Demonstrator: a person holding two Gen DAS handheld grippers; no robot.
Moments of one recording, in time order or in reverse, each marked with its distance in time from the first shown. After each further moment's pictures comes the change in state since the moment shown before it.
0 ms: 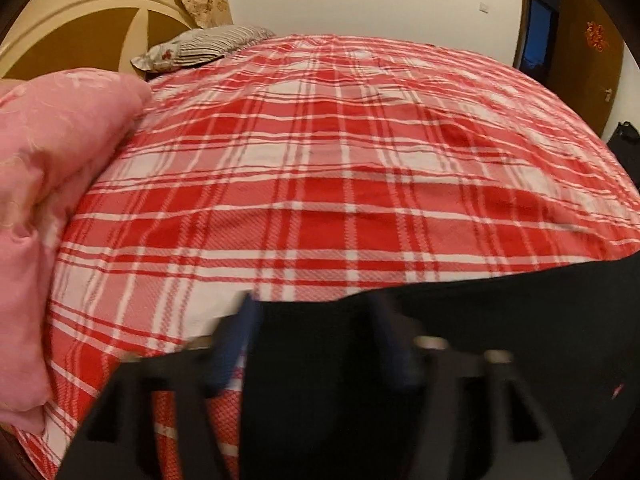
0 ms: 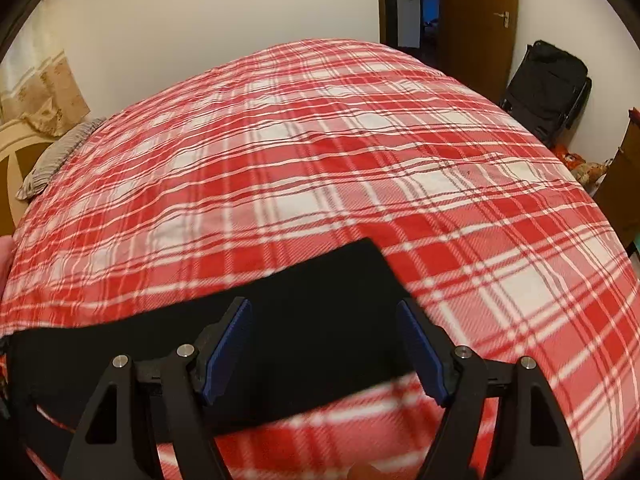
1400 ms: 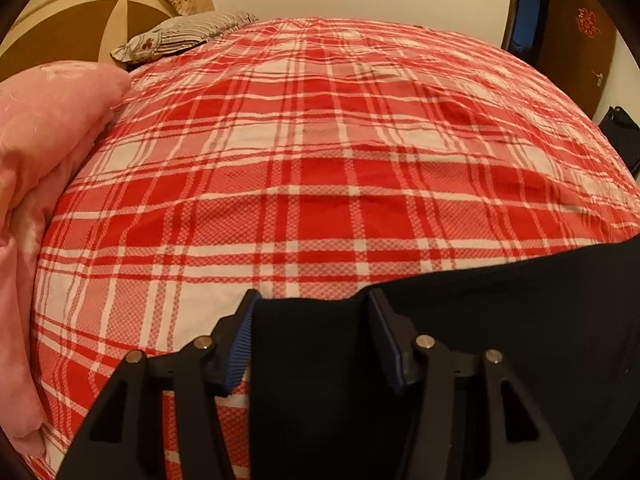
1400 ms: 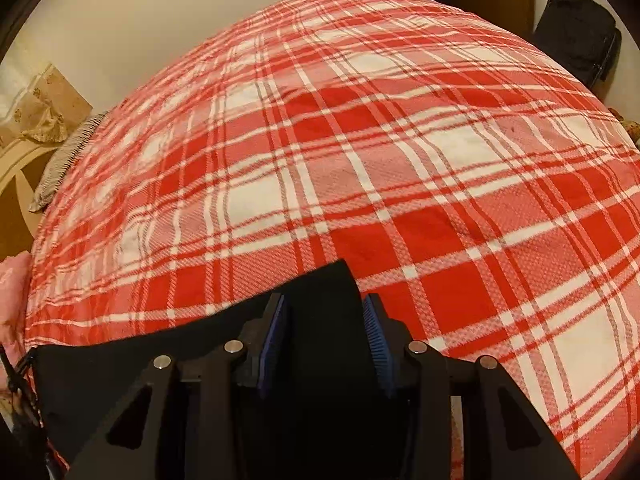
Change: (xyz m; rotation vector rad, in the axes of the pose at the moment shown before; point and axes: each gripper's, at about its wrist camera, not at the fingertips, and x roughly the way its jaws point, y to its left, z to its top) left arm 0.022 0.005 0.001 0.039 0.062 -0.055; right arm 0.083 -0.041 0.031 0.059 0.157 0.176
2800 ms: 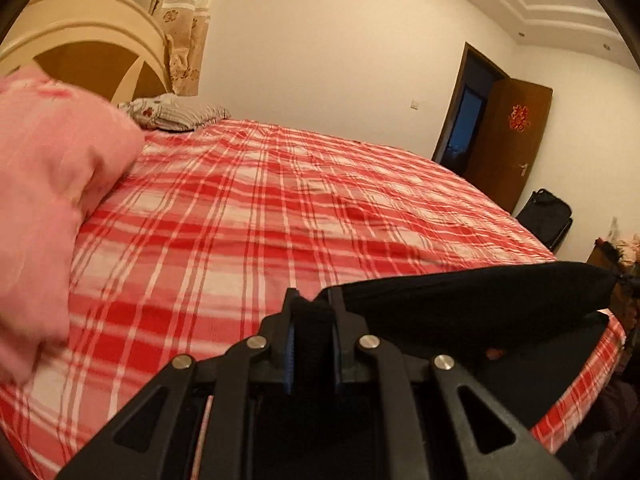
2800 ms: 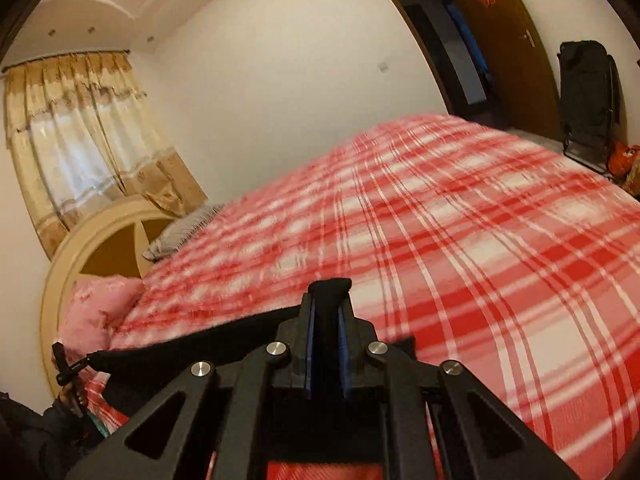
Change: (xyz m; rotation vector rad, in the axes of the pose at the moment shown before) left arm -0.151 0.039 -0.097 -0.085 -0.407 -0.310; right arm -0.218 -0.034 -0.191 -0.062 -0.449 0.300
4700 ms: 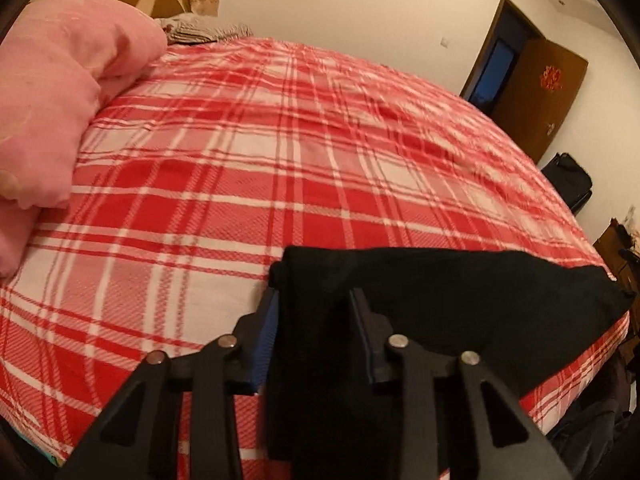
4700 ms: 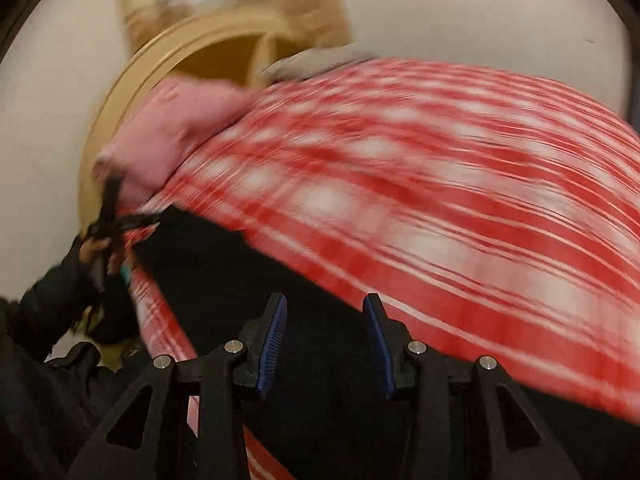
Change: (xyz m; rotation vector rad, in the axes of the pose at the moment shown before) left arm 0.023 0.019 -0.061 -0.046 0.290 0.080; right arm 0.192 0.344 -0.100 -0.551 0.529 0.355
